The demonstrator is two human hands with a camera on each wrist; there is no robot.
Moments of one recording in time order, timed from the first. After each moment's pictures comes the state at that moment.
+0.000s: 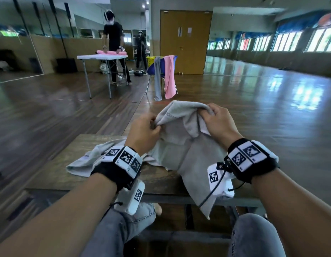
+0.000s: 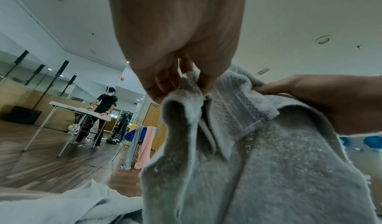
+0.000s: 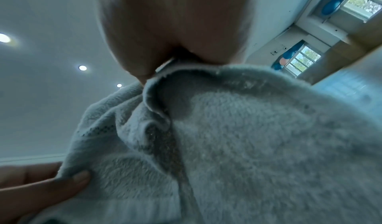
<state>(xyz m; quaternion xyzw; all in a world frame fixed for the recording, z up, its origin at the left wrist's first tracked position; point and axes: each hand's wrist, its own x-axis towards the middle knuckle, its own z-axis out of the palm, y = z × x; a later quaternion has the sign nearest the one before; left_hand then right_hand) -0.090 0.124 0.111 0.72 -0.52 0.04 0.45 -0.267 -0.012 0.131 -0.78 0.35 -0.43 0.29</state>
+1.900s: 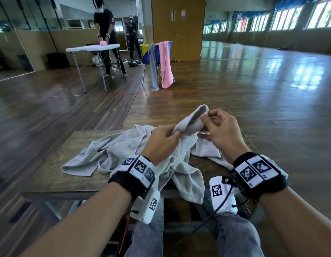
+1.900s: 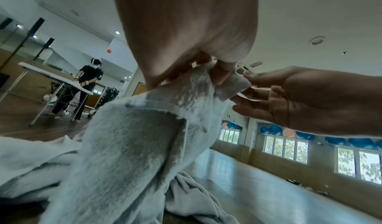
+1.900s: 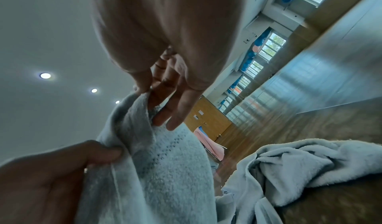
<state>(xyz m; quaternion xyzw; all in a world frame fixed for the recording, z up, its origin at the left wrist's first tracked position) -0.118 0.085 0.057 0.65 -0.56 -0.14 0.49 -0.275 -0.005 0.070 -0.65 0.30 -0.48 0.51</state>
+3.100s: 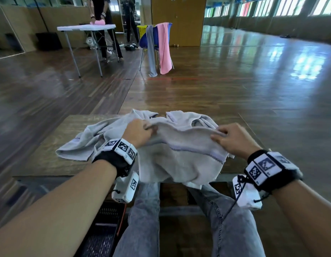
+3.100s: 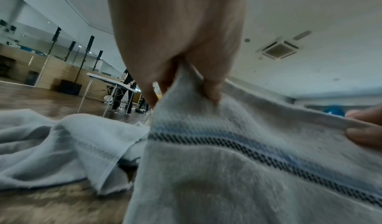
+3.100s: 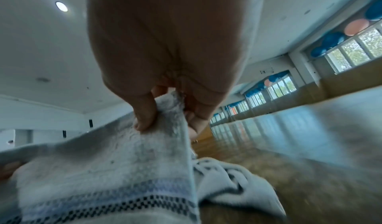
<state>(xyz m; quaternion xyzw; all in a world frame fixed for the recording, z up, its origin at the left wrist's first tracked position) -0.041 0.086 0.009 0.80 -0.53 -0.05 0.27 -0.315 -0.035 0.012 -0.84 0.44 -0.21 0.25</state>
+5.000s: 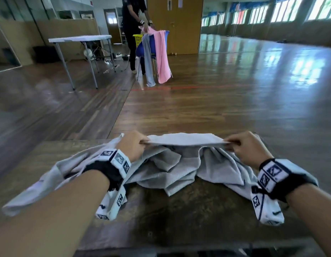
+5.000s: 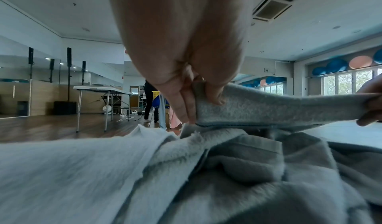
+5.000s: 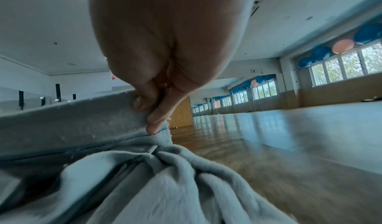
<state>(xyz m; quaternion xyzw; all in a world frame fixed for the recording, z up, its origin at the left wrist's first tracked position) 0.050 -0.049 -0.014 0.78 -0.58 -0.09 0.21 -0.256 -0.211 -0.037 -0.85 0.44 -0.25 0.17</state>
